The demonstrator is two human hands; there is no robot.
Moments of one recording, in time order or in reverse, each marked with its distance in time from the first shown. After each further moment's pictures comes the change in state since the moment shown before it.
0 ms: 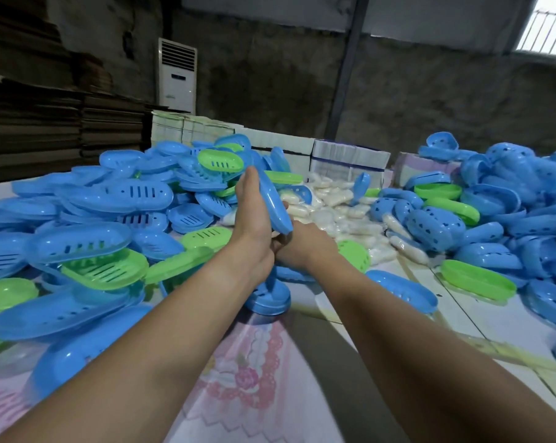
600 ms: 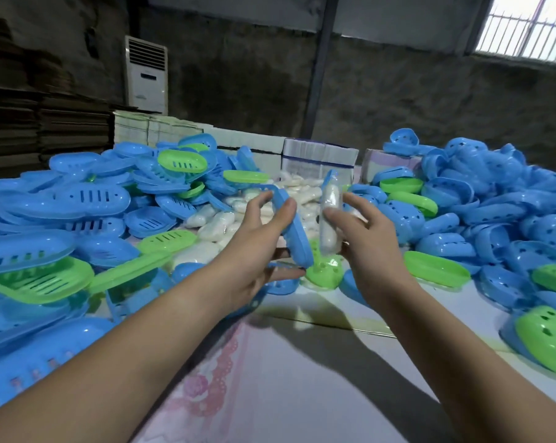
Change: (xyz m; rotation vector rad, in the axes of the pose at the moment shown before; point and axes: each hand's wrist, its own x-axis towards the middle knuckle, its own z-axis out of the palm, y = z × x) left_hand -0.023 -0.035 0.004 0.335 -0.476 -0.055; right_hand -0.084 0.083 -0.058 1.289 0.365 -0.011
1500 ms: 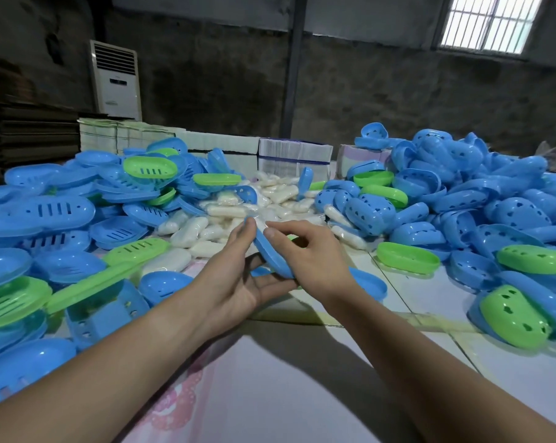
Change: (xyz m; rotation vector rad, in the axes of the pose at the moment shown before) left_hand 0.001 -0.026 0.004 -0.460 -0.119 -0.287; right_hand -0.015 0.009 0.012 -0.381 -0.098 -0.100
